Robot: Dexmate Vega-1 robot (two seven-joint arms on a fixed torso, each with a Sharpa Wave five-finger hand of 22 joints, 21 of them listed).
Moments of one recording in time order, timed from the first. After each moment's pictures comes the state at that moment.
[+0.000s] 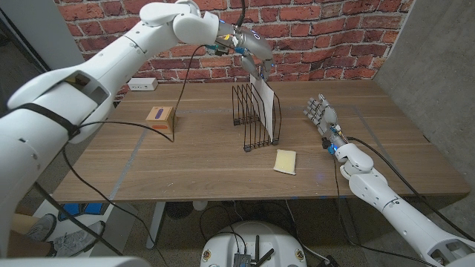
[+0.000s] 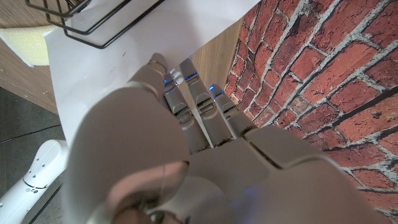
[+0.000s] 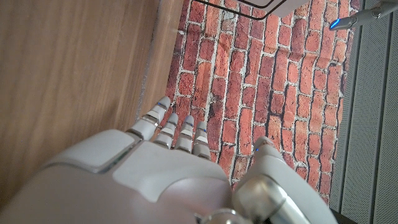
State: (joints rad) left arm -0.12 0.55 0.85 -1.33 0.63 -0.84 -0.52; left_hand 1.19 0.09 0.36 -0.18 0.19 1.07 -0.12 0.22 0.19 1.11 -0.21 0.23 0.19 0.97 -0.14 0.21 0.18 0.41 -0.04 0.20 0.17; right arm -0.95 -0.53 -0.34 -1.36 0.70 0.36 0.08; right_hand 0.04 0.08 0.36 0.04 0.19 0.10 -0.03 0.19 0.17 0.12 0.00 0.19 0.19 0.01 -0.01 0.23 0.32 0.25 0.00 0.18 0.17
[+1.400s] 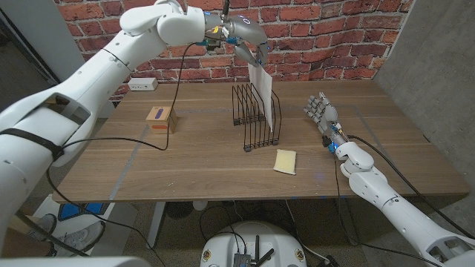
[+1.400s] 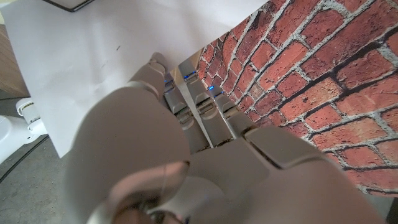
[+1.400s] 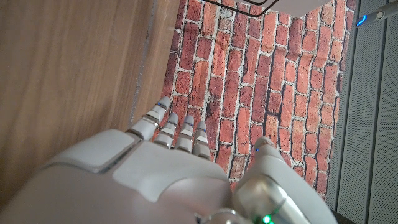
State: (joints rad) left arm 0.06 0.67 0.68 -1.62 0.61 -0.61 -0.48; left_hand 1.19 0.10 0.34 -0.18 0.19 1.07 -0.12 0.21 0.19 1.12 -0.21 0.23 0.19 1.00 -0.15 0.21 0.18 0.41 -0.05 0.19 0.17; right arm -0.93 -0.52 -0.33 -1.34 0.70 0.37 0.09; right_hand 0.04 0.08 0.36 0.04 0.19 0.10 -0.03 0.19 0.17 0.12 0.00 0.19 0.19 0.01 -0.01 0.23 0.32 0.25 0.00 0.18 0.17
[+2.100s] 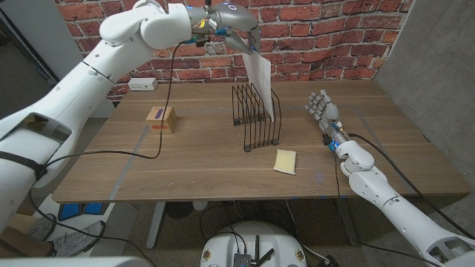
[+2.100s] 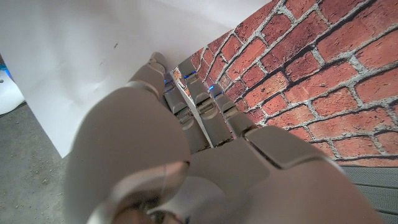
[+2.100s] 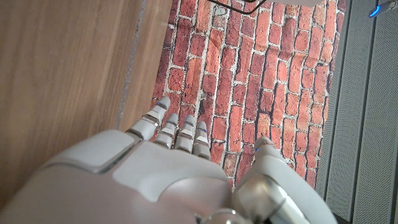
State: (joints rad) left arm 0.21 0.76 0.55 -1.83 0.59 -0.42 -0.41; left_hand 1.19 0.09 0.34 -0.18 0.19 1.07 -0.12 0.21 0.19 1.12 -0.21 0.22 0.19 1.00 -0.16 0.21 0.18 0.41 -0.05 0.19 0.17; right arm -0.94 -0.52 -0.33 -1.36 0.69 0.40 0.07; right_hand 0.04 0.08 0.36 0.04 0.19 0.11 -0.03 0.19 0.17 0.12 0.00 0.19 0.19 0.01 -0.01 0.23 0.32 0.25 0.00 0.18 0.17
